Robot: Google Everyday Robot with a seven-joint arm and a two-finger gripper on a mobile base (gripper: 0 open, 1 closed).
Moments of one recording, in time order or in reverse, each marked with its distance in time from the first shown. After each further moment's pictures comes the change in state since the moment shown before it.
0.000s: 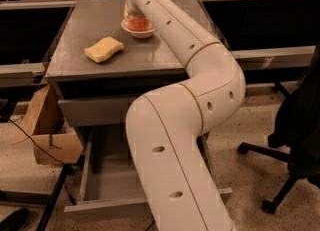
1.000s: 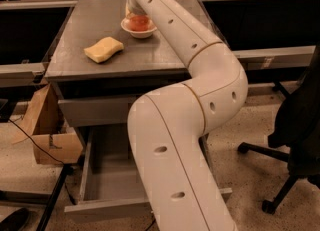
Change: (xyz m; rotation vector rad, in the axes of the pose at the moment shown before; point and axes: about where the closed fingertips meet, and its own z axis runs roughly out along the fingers) arm -0.009 -0.002 -0.008 -0.014 -0.024 0.000
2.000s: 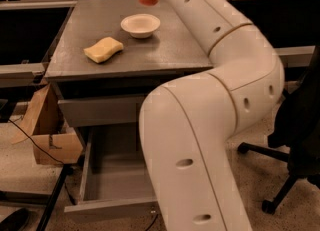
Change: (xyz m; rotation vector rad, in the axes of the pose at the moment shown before) arm -0.065 -0.022 -0.089 0.034 -0.168 -0.030
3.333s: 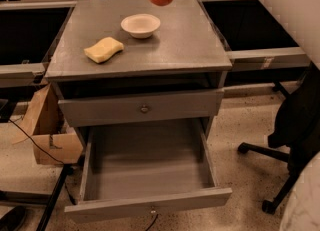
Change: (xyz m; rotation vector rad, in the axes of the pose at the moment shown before) arm 0.032 -0.017 -0.162 -0.262 -0.034 -0.043
